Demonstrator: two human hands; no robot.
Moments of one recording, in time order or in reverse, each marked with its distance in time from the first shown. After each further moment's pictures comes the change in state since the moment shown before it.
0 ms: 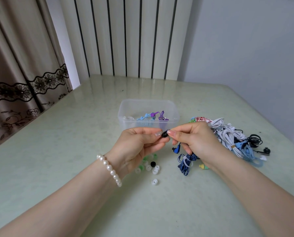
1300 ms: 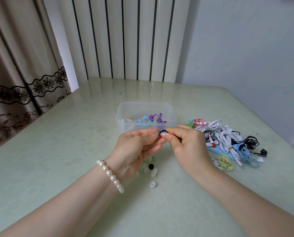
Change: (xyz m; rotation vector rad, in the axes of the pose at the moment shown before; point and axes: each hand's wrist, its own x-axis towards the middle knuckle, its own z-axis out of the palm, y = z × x) left_hand -0.004 -0.003 0.005 -0.021 0.071 0.038; right_hand 0.004 0.024 0.019 -0.452 0.327 -0.520
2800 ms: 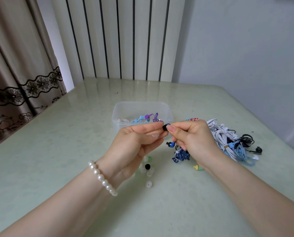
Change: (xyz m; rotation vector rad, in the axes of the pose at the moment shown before) left_hand -0.010 0.006 0.008 0.031 -0.135 0.100; right_hand 0.013 -0.008 -0.024 0.504 -0.147 0.433
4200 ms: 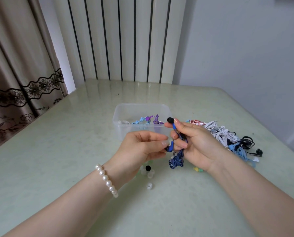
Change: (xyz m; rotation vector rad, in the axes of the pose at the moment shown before) left_hand 0.004 -0.011 -0.004 0.273 -0.031 -0.014; right_hand 0.005 -0.007 -0.003 0.598 -0.137 0.401
